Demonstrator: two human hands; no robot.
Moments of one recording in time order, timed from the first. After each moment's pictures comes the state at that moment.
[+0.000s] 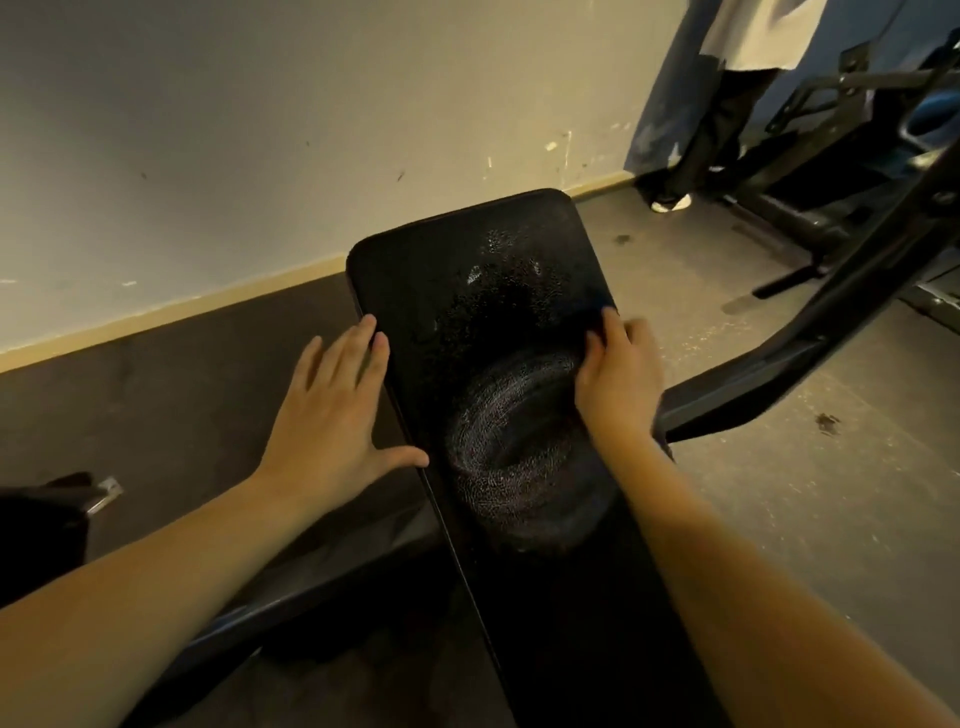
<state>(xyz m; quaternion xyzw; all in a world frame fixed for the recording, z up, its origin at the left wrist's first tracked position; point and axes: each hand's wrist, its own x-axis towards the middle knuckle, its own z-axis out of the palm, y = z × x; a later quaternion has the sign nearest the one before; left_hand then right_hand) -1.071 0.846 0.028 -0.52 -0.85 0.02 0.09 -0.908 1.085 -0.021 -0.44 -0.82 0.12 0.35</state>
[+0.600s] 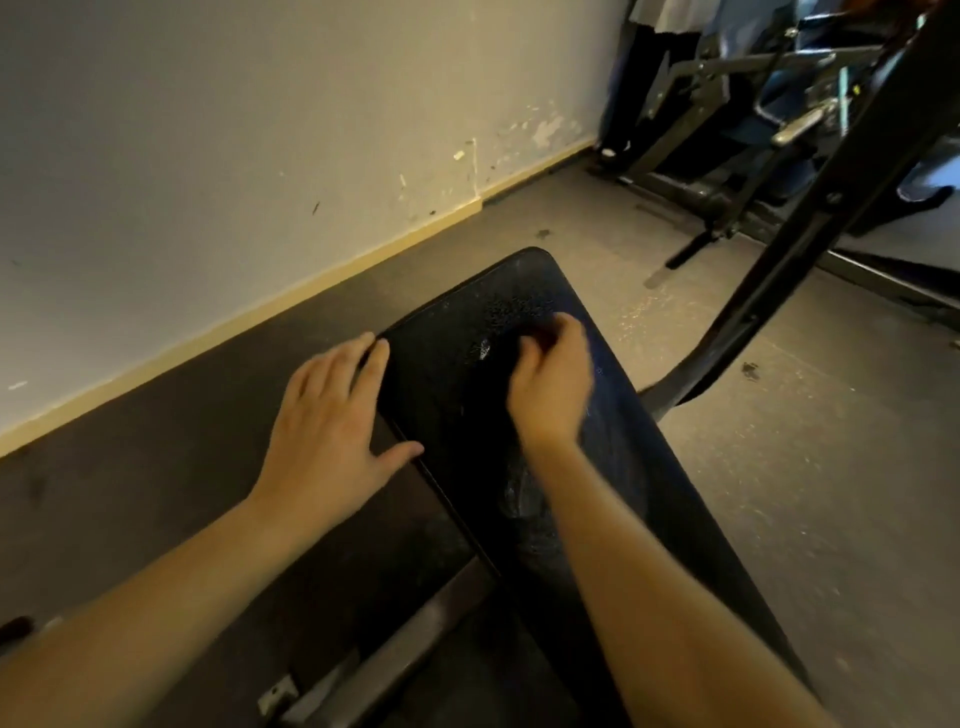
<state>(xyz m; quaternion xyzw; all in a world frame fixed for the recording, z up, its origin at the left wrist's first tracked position) -1.166 0.875 0.089 -0.62 -0.78 -0.07 0.07 -1.014 1.040 0.040 -0.57 -0.66 0.28 0.41</state>
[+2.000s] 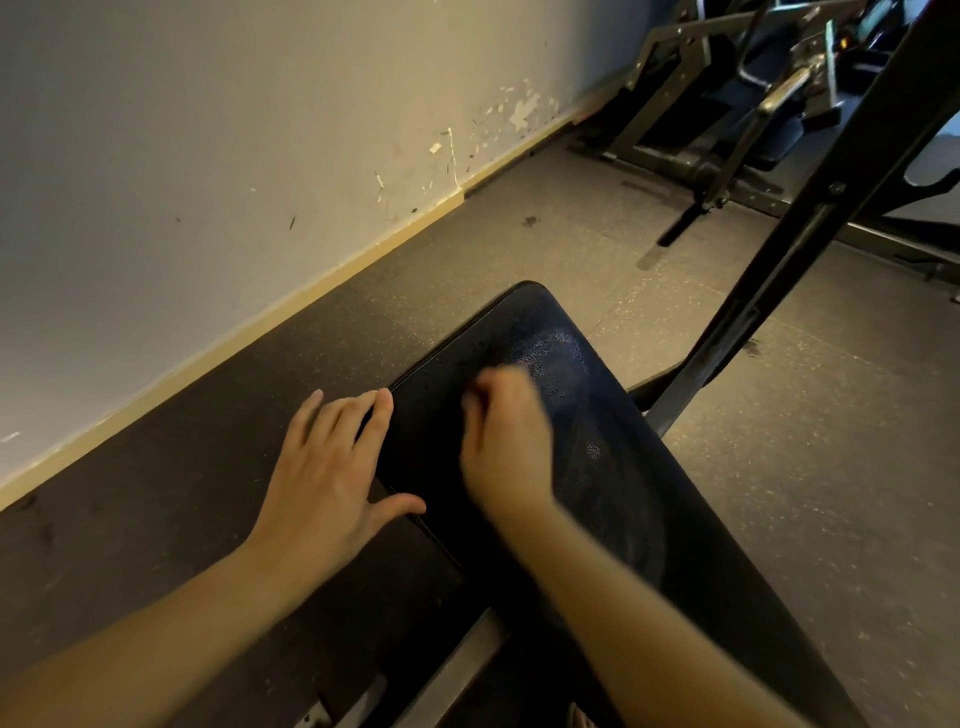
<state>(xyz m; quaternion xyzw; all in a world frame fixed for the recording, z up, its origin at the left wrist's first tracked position) -1.207 0.909 0.088 -0.68 -0.73 -0.01 0.06 -1.044 1.024 0.055 -0.47 -0.77 0.22 0.37</state>
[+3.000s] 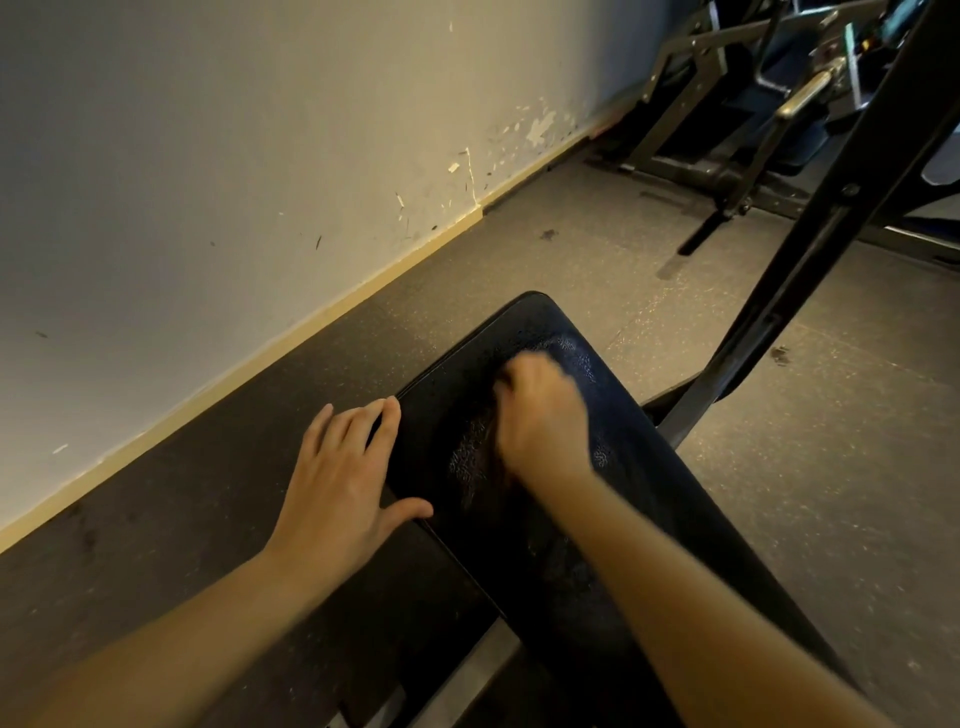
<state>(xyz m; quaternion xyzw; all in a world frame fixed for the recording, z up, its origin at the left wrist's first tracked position) -1.195 0.907 0.094 -0.65 -0.75 0.01 0.04 -1.026 1.062 0.056 -0.44 -0.82 0.13 0.33</state>
